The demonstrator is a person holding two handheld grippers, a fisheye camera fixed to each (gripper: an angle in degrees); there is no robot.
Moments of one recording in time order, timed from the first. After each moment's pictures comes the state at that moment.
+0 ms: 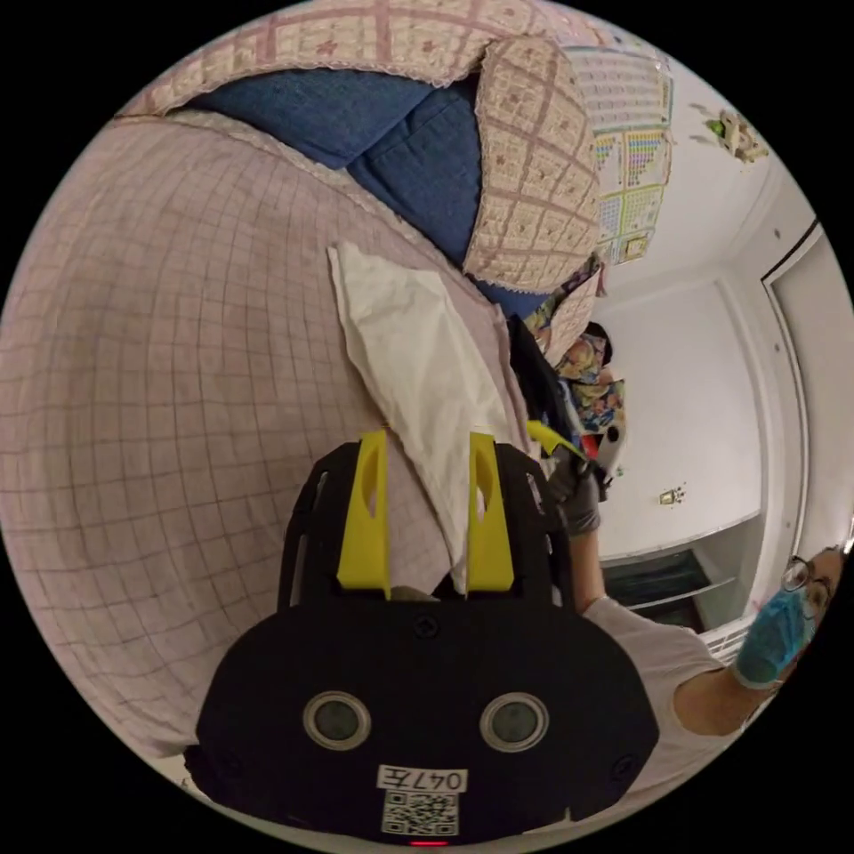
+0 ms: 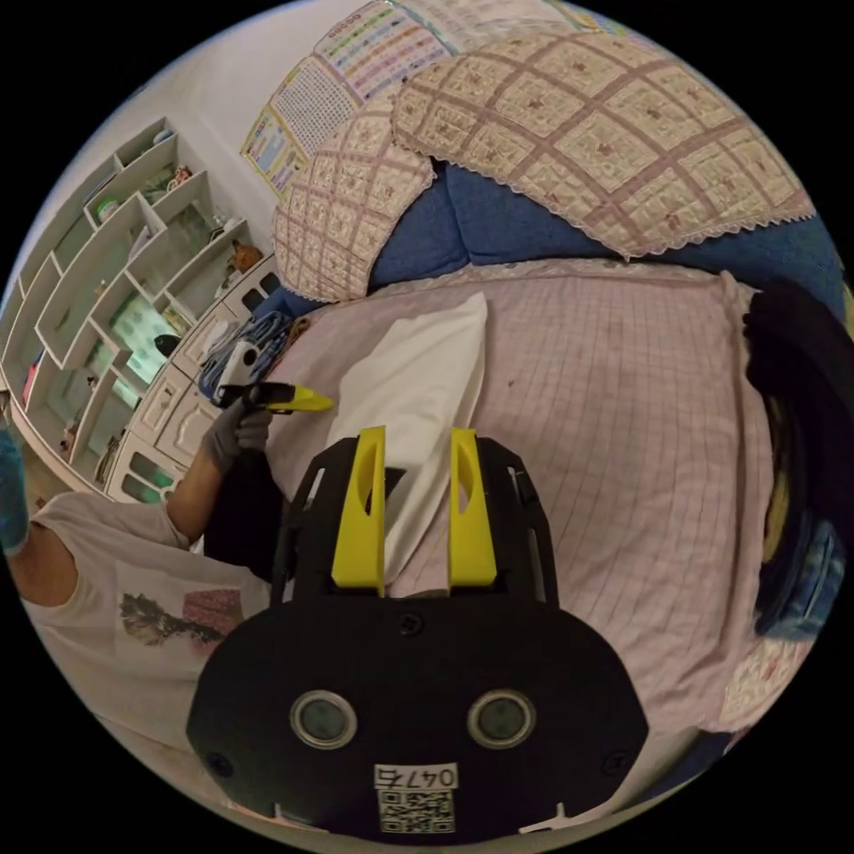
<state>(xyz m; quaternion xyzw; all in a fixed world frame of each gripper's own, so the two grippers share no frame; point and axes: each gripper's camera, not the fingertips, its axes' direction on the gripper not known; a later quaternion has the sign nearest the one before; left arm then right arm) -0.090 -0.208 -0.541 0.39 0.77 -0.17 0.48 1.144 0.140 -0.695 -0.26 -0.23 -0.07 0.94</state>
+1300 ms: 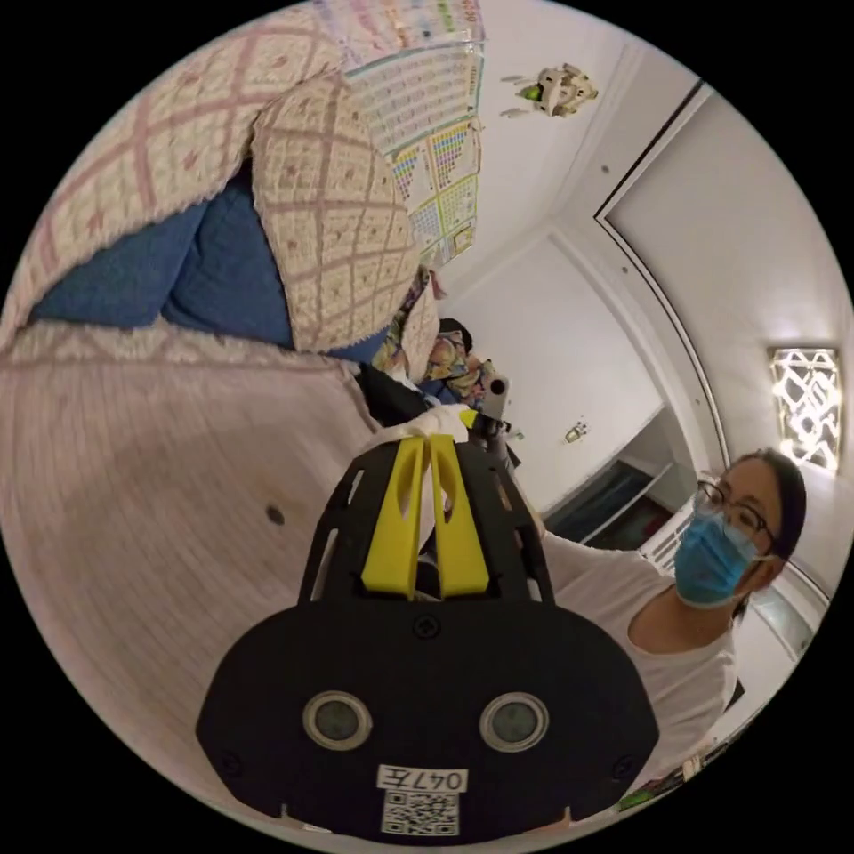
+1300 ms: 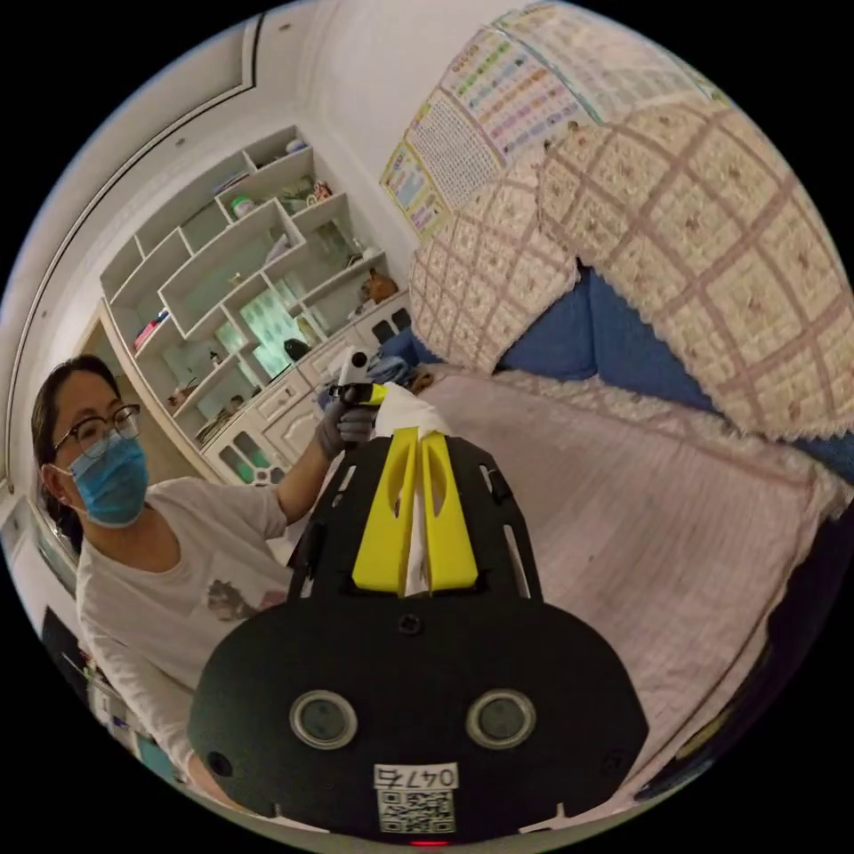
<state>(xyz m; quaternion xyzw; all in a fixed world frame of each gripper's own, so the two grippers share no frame) -0.147 -0.261 -0.503 0.60 0.74 -0.03 0.31 1.060 -0.001 -0.583 -0.15 -0.43 -0.14 0.88</state>
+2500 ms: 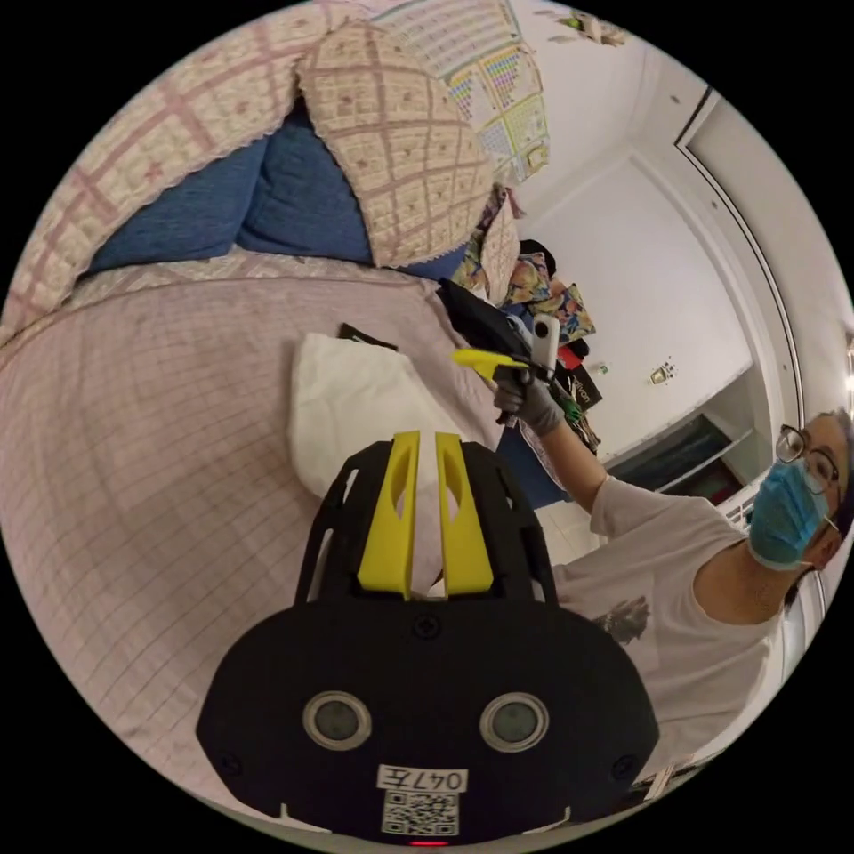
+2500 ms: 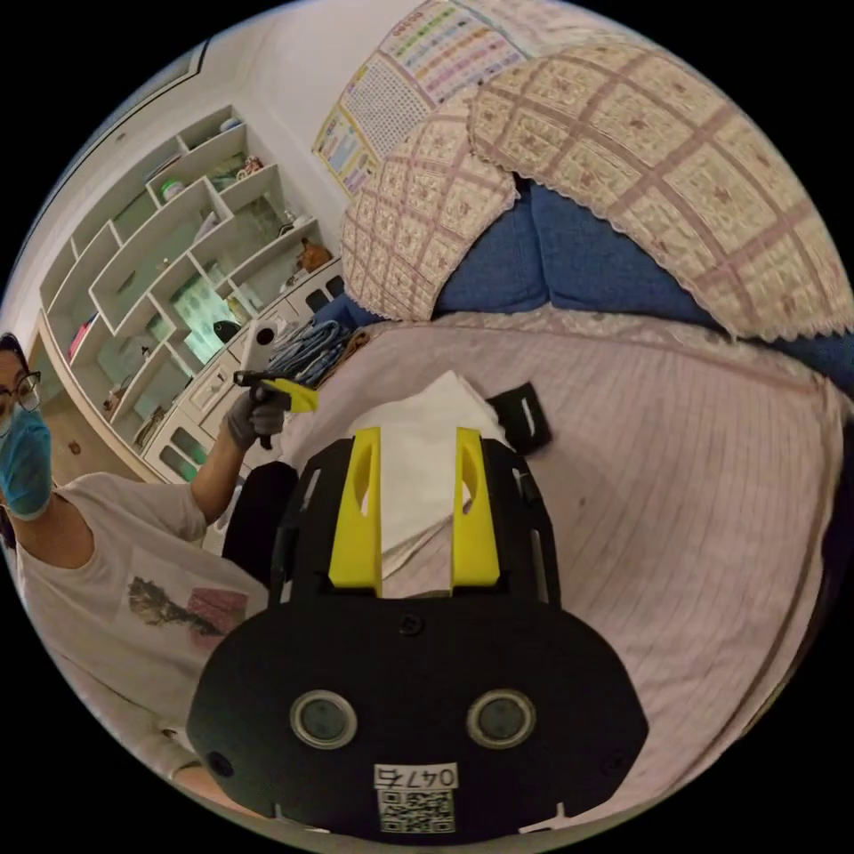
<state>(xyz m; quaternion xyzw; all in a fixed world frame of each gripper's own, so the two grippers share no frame) 0.013 -0.273 -0.528 0.51 0.70 -0.01 0.49 0.778 0.162 -0.313 -0.21 -0.35 -0.14 0.90</state>
